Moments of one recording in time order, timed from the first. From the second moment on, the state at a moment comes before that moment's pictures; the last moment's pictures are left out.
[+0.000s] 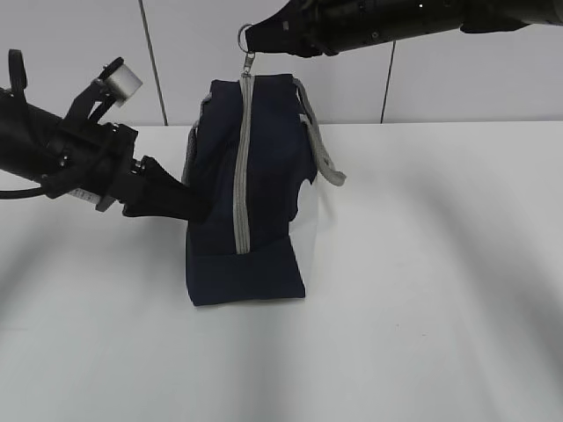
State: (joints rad) left arm -0.16 1.76 -1.07 -1.16 1.05 1.37; right arm 0.19 2.05 -1.75 -1.78 -0.83 1.72
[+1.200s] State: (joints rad) left arm -0.16 1.76 -1.07 -1.06 1.13 1.37; right arm 0.19 2.41 -2.16 -1.74 -0.81 1.84
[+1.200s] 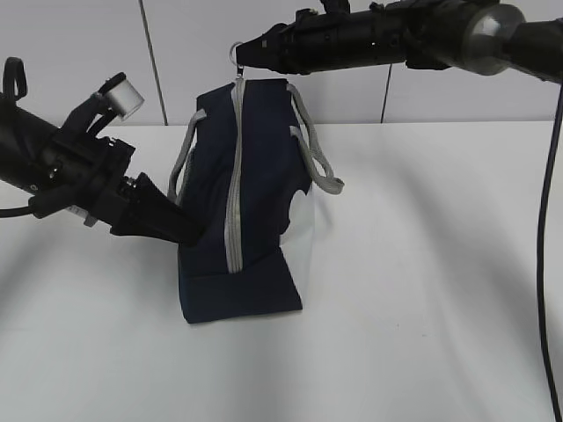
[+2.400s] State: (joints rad) left arm -0.16 1.66 -1.07 -1.09 1.14 1.21; right arm 0.18 2.49 -2.30 -1.86 -0.94 2.05
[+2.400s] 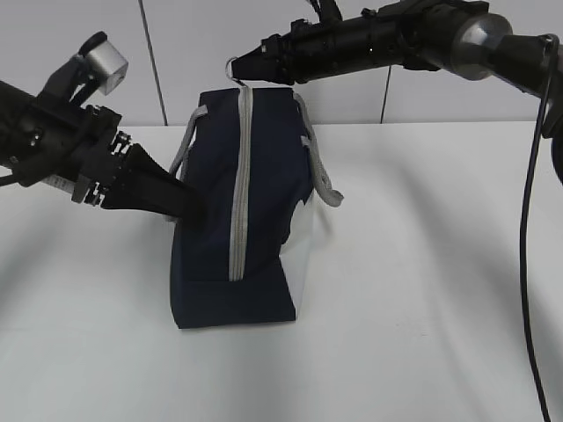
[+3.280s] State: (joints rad) left arm -0.12 1.70 -1.09 -1.61 0.59 1.00; right arm 0.17 2.49 -2.30 -1.88 -0.95 2.06
